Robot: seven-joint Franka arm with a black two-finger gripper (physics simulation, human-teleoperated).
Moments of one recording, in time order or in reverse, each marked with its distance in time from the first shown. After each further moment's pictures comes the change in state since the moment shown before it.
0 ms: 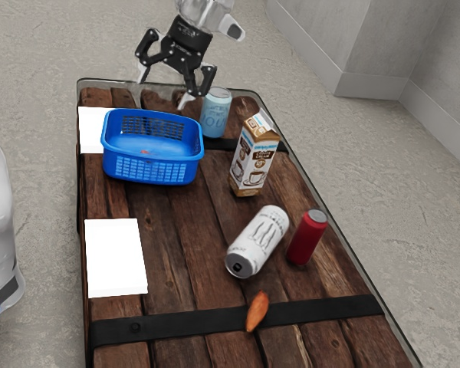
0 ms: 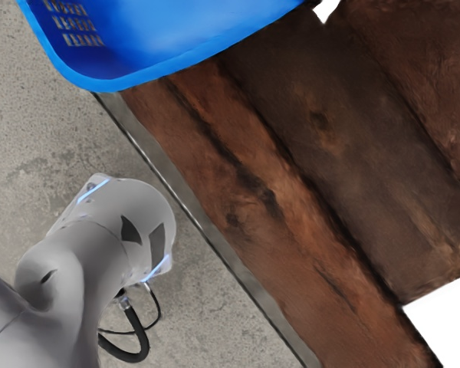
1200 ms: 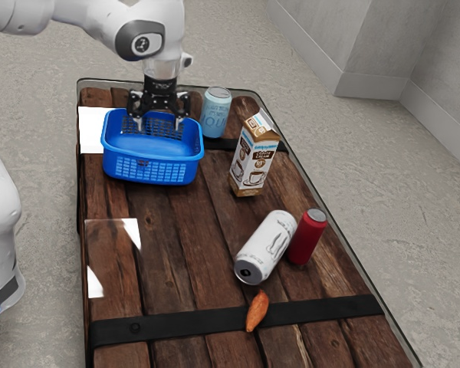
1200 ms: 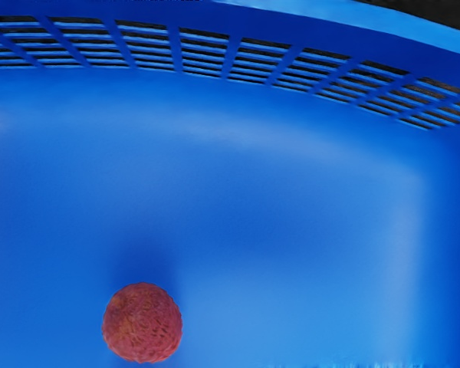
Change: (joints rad) arm 0.199 -0.163 0.188 -0.723 0.117 0.955 -0.138
